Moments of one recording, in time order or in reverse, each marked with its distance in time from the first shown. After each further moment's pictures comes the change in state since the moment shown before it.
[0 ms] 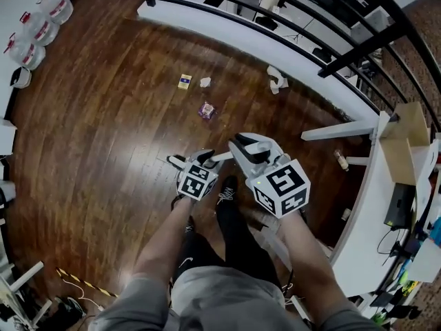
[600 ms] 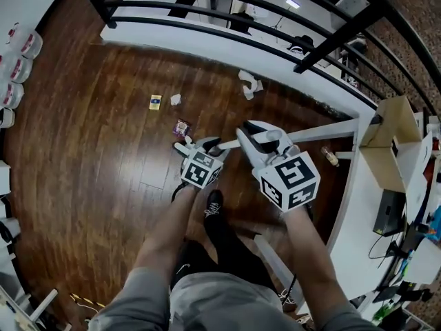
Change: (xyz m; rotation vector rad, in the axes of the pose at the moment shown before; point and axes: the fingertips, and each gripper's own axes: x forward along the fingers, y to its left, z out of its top) left arm 0.146 -0.047 0.147 0.124 -0.007 -0.144; right arm -0.056 -0.190 0.031 0.048 -0.060 -0.193
